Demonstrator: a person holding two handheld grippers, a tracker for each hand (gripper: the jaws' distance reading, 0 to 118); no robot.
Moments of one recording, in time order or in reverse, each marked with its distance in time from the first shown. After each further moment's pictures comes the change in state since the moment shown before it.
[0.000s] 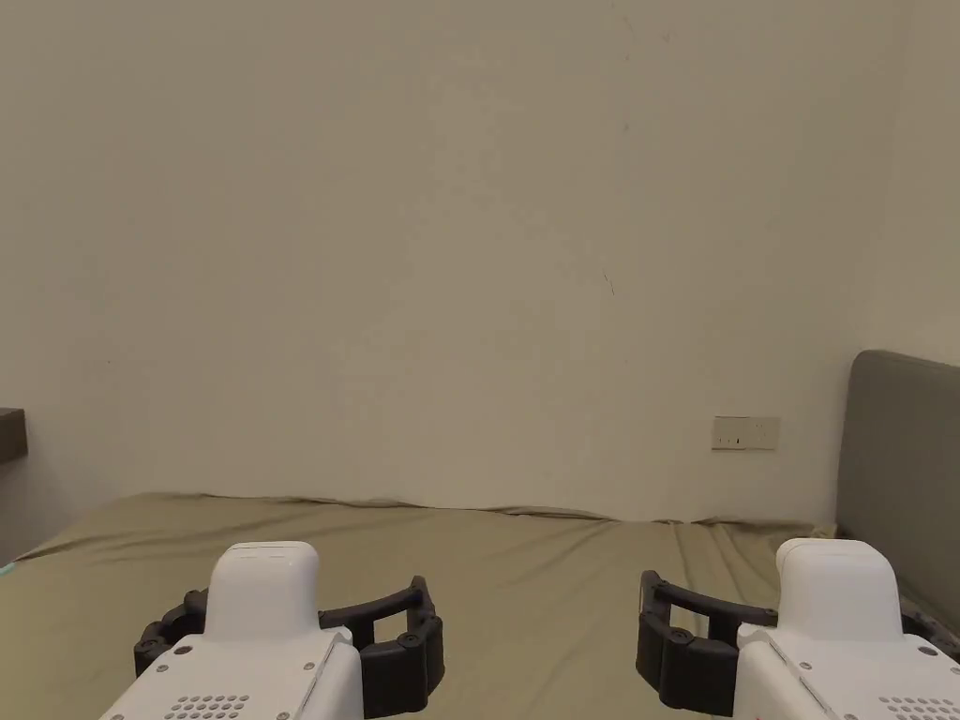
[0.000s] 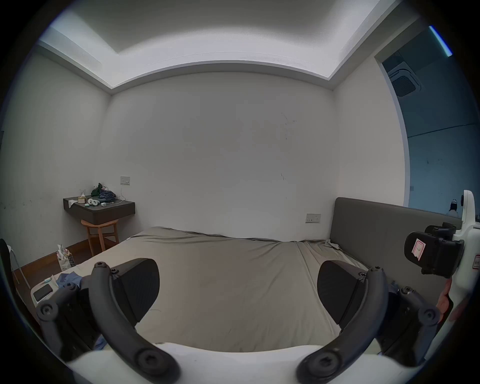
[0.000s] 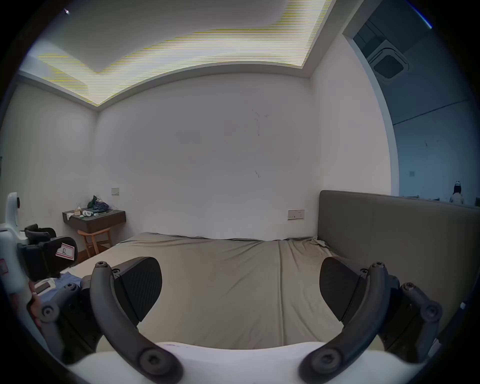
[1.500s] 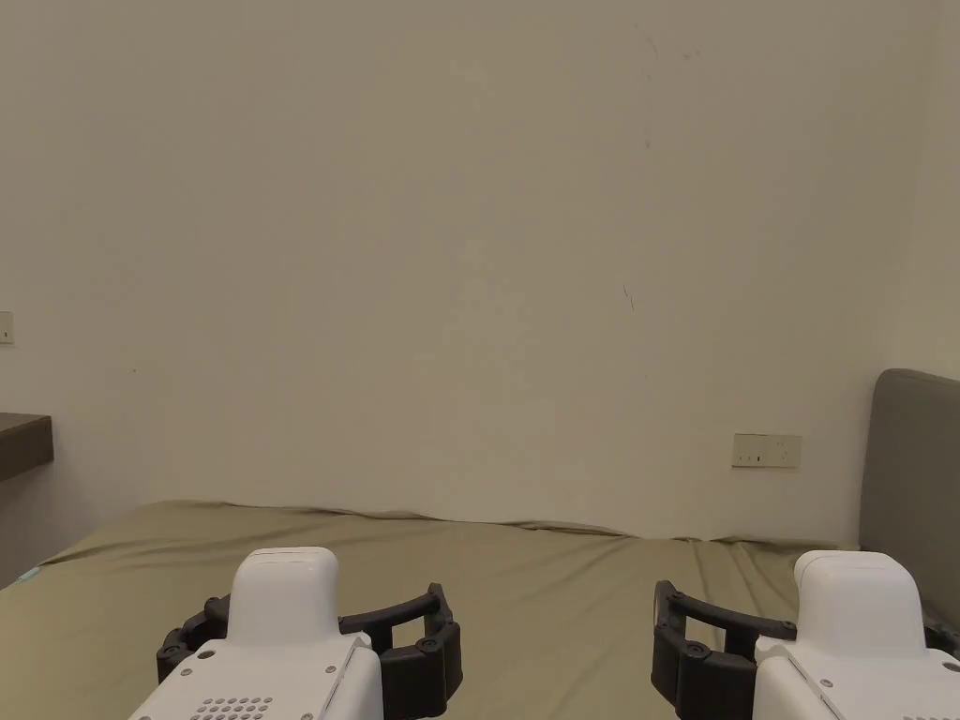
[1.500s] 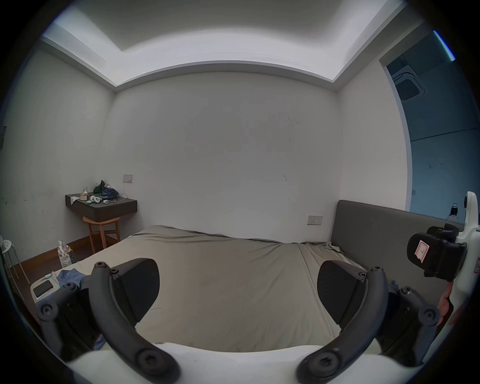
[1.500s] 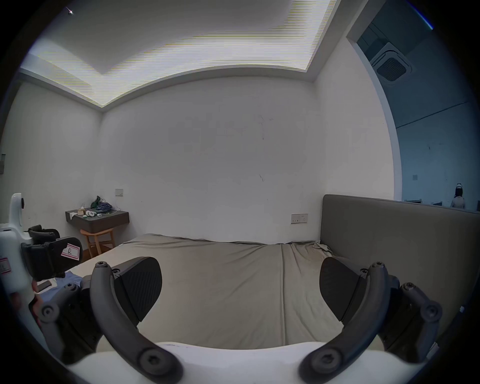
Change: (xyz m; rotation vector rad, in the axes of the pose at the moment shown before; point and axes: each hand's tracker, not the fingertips) left arm -0.004 0.003 0.002 0.002 0.014 0.020; right arm -0.007 0.005 0.005 0.022 0.009 0.023
